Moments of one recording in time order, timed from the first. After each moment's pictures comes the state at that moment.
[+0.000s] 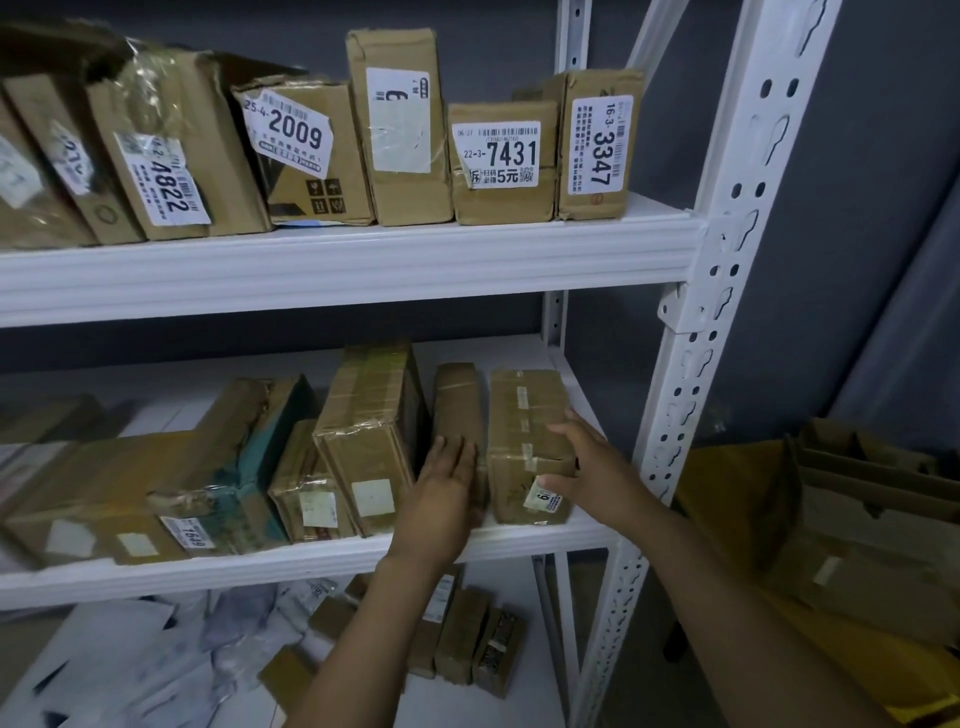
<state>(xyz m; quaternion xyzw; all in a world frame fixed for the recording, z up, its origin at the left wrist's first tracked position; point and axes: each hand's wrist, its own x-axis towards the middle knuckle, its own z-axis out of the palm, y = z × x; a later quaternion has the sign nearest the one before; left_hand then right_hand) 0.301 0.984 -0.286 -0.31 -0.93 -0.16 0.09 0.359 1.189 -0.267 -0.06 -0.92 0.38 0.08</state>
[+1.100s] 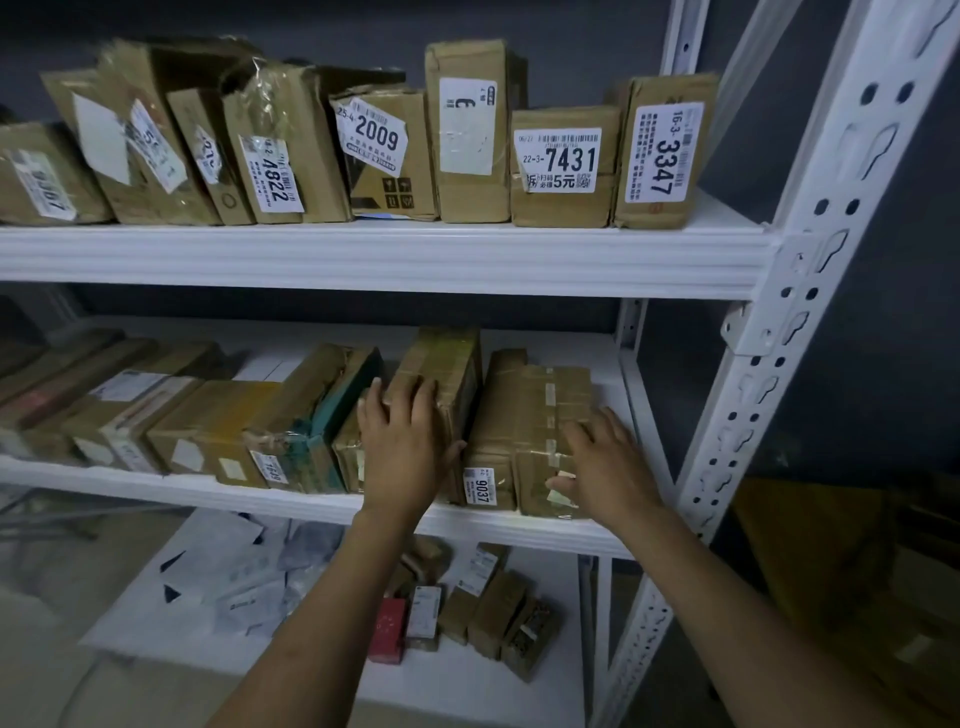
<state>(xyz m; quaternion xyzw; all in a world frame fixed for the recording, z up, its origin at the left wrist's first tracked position) 0.299 0.938 -0.245 -0.10 -0.95 -0.10 0.28 0.343 1.167 -0.253 0.03 -0.99 0.08 0.11</state>
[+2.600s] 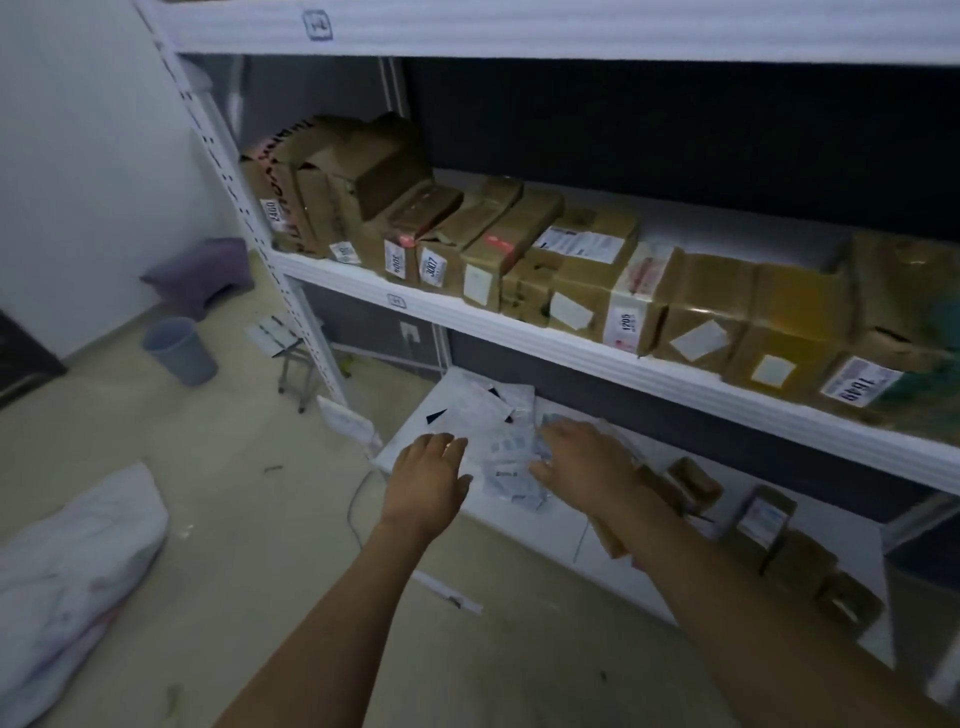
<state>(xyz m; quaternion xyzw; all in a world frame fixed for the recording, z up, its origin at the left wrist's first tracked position) 0.354 0.336 -0.401 -0.03 -1.00 -0.06 0.04 0.300 0.541 -0.364 0.22 -0.97 0.11 -0.08</state>
